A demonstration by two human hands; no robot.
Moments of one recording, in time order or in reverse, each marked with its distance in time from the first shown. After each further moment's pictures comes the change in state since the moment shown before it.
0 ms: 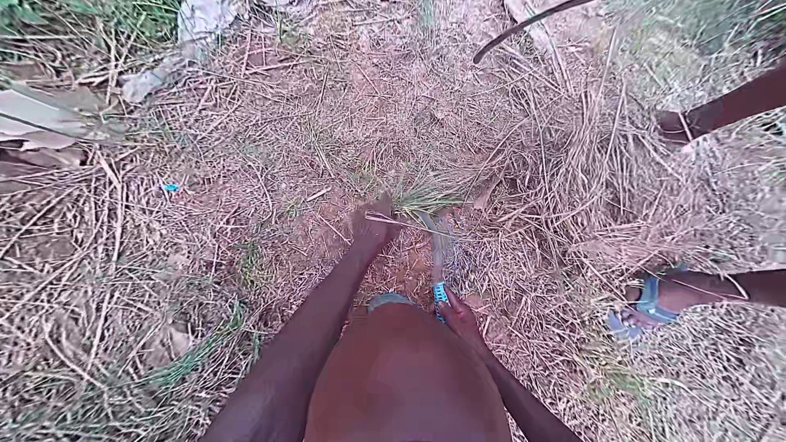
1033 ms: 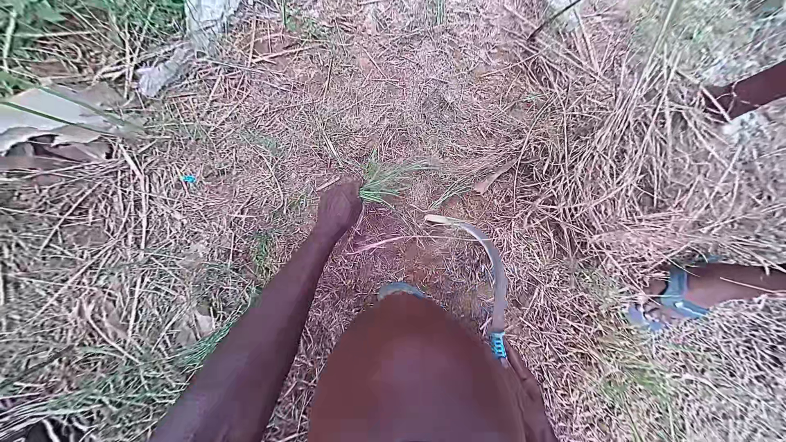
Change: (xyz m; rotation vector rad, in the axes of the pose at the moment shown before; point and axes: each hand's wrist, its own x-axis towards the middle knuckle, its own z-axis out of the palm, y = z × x) left_hand -0.003 -0.045 -0.067 0.090 -0.086 -0.093; right_hand -0.122 0.048 -0.033 0.202 0.212 0.055
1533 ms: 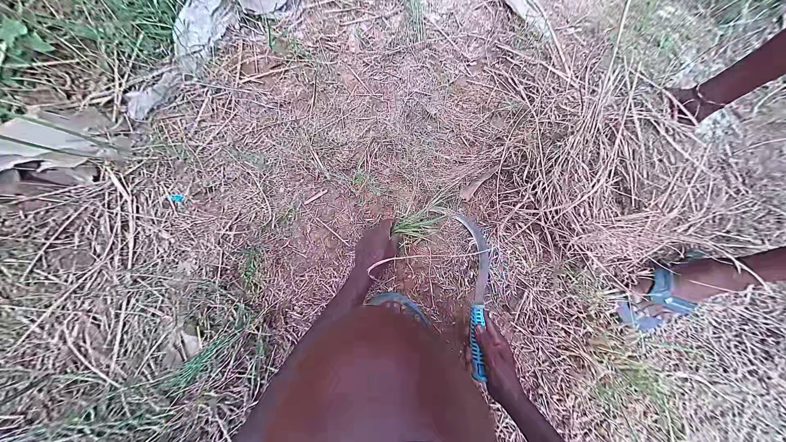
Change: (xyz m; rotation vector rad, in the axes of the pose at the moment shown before) left_hand -0.030 0.065 0.073 -0.177 -0.143 -0.030; right_hand 0.066 -0.002 0.013 0.036 0.039 0.010
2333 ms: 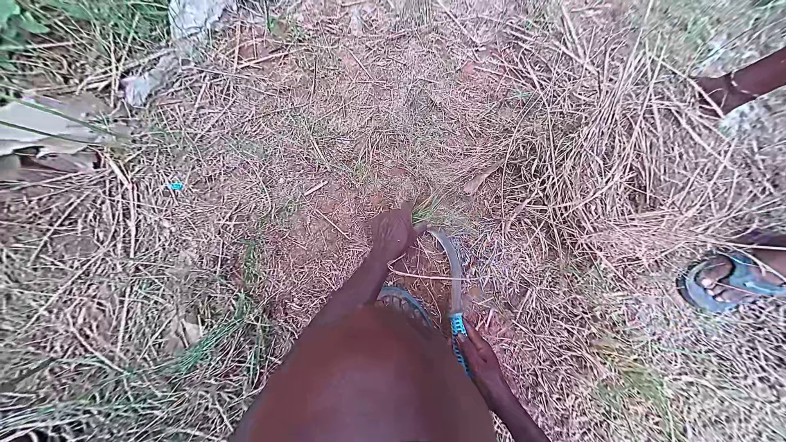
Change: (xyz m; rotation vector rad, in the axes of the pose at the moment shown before) left_hand -0.030 0.076 -0.047 0.202 -0.118 -0.016; right_hand 0.000 -0.002 0.014 -0.099 -0.219 0.133
